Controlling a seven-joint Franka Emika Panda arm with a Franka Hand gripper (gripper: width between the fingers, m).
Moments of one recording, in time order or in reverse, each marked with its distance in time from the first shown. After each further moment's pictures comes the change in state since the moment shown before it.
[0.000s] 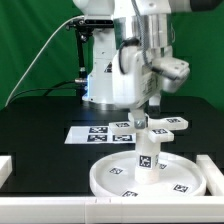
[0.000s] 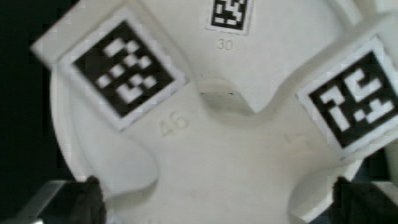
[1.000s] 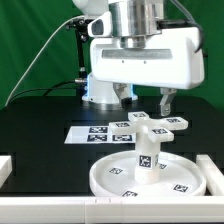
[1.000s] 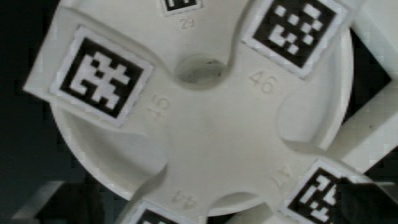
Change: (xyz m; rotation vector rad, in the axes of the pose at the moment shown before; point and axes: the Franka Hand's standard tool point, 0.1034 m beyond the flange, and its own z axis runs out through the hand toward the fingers) arm 0.005 -0.008 -0.002 -0.036 0.049 -1.134
